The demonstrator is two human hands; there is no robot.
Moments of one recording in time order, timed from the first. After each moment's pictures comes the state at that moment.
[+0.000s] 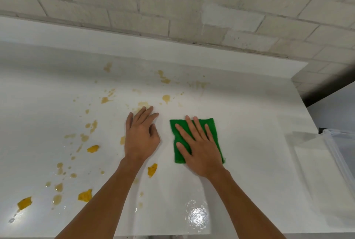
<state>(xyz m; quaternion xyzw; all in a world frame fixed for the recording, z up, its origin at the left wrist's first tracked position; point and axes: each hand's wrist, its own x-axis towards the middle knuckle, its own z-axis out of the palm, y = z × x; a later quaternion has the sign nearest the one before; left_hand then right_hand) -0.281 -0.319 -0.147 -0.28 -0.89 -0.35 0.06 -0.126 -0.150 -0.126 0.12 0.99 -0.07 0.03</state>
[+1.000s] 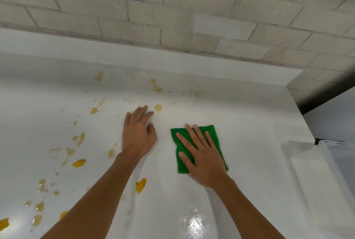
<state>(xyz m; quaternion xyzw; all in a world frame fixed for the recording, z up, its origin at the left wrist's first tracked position) -0.309 -0.283 -0.140 -0.29 -0.90 -0.32 0.03 -0.116 -0.111 -0.124 0.10 0.99 -0.07 0.02</state>
